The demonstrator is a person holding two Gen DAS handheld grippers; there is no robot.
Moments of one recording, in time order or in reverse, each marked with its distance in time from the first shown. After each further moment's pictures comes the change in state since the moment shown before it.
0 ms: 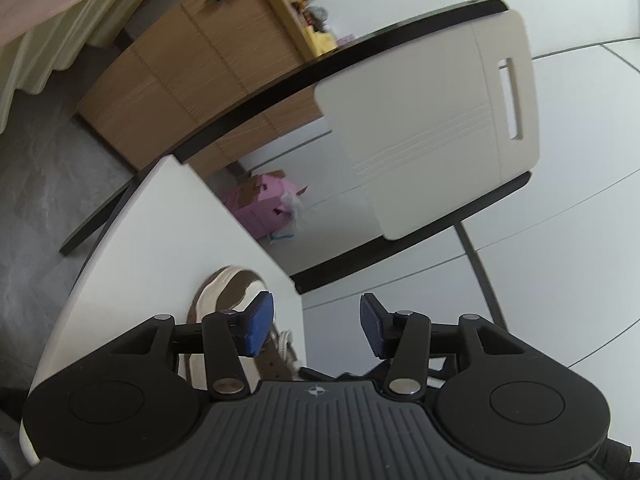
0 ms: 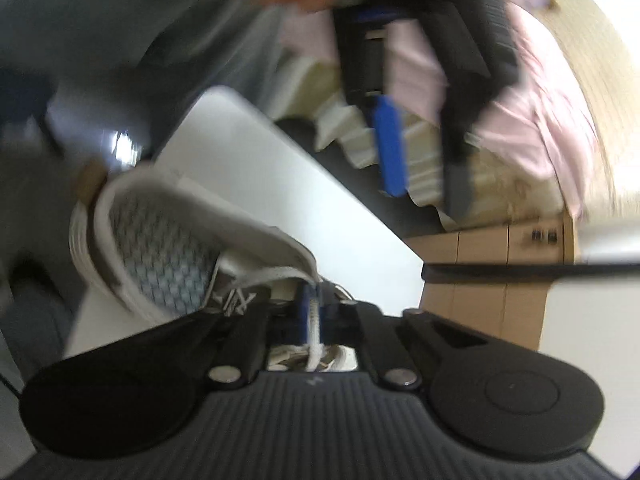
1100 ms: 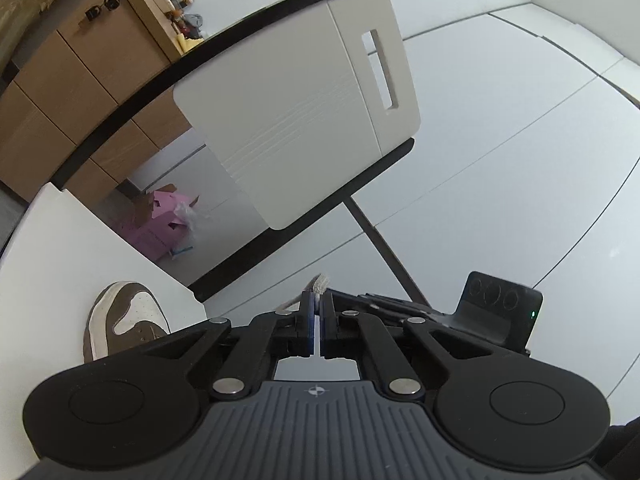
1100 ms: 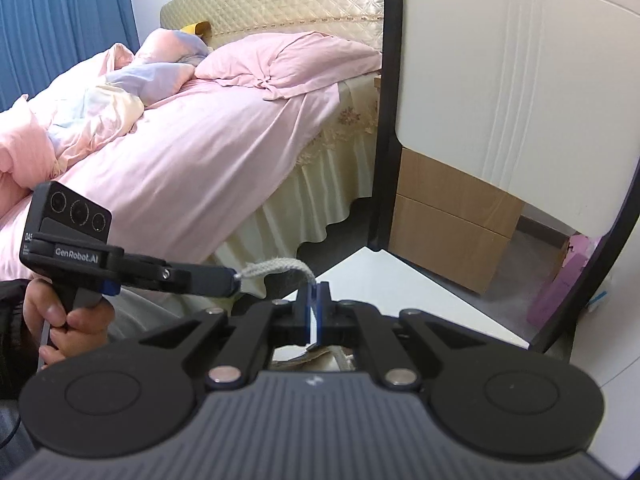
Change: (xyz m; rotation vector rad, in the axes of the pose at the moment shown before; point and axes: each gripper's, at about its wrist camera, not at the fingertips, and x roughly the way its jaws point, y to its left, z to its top) left arm -0.007 -0.037 -0.023 0.180 0.000 -0.290; right arm -0.075 -0.084 -0.075 1.145 -0.294 -0.021
